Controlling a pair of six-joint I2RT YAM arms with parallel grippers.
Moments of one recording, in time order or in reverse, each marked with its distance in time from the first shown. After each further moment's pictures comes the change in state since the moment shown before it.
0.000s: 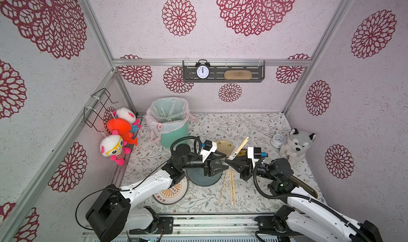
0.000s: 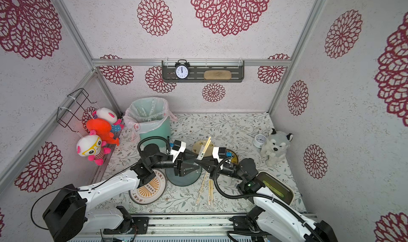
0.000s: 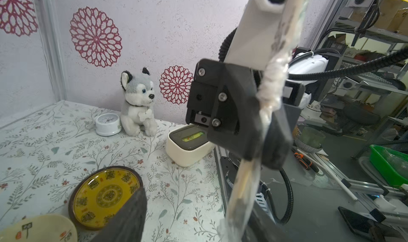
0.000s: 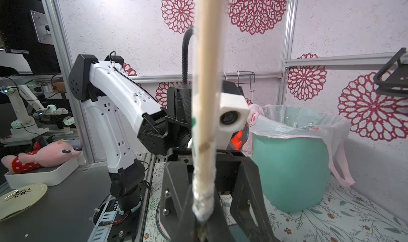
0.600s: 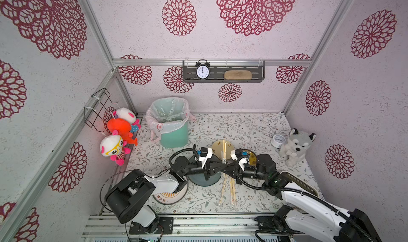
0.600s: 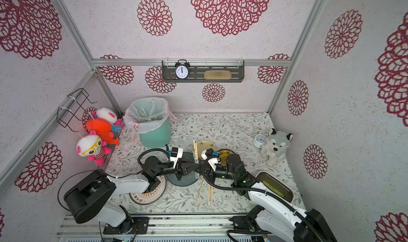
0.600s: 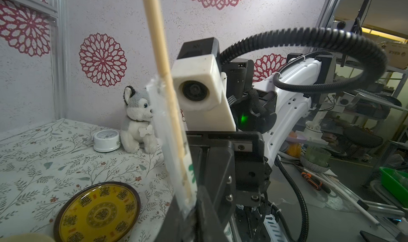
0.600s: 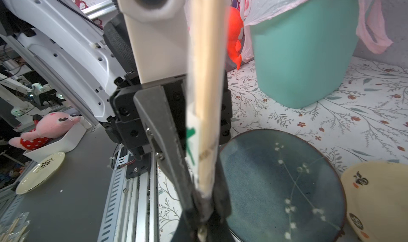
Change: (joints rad) left arm -0.025 0.216 -0.217 0.608 -0.064 -0.143; right arm 0.000 0.110 0.010 -0.372 -0.003 -0.042
